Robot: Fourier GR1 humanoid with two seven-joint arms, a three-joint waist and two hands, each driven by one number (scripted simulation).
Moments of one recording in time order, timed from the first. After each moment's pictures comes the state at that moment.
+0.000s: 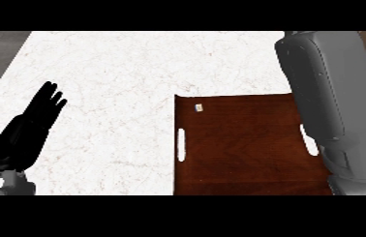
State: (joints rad) left arm -0.04 0.21 0.21 -1.68 0.21 -0.10 0.31; right arm -1.09 -0.21 -0.02 -1.19 1.28 0.23 0.97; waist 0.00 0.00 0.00
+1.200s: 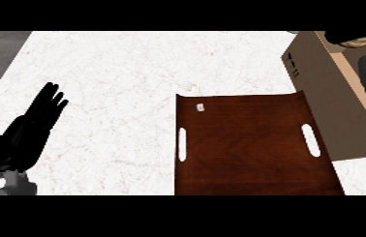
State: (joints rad) left arm -0.04 0.20 0.22 -1.66 0.21 -0.12 0.29; right arm -0.87 -0.47 -0.22 -1.04 1.20 0.04 0.67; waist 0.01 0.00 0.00
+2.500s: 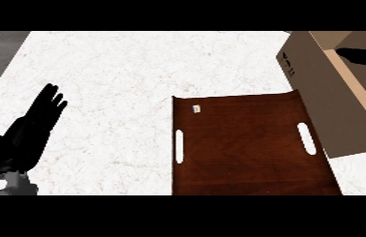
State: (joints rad) left arm -0.03 0.19 0.22 -1.66 0.19 -0.11 0.29; right arm -0.67 -0.37 -0.53 -1.11 0.81 -0.36 0.44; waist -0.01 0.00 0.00
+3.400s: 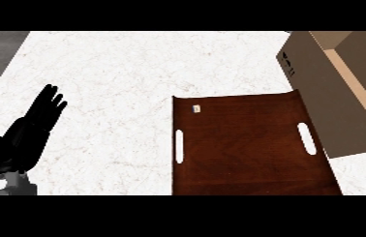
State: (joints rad) left arm -0.03 0.19 0.24 -1.64 0.19 -0.13 0.27; right arm -0.23 -0.44 -0.75 -1.58 0.37 -0.16 0.38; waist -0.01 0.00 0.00
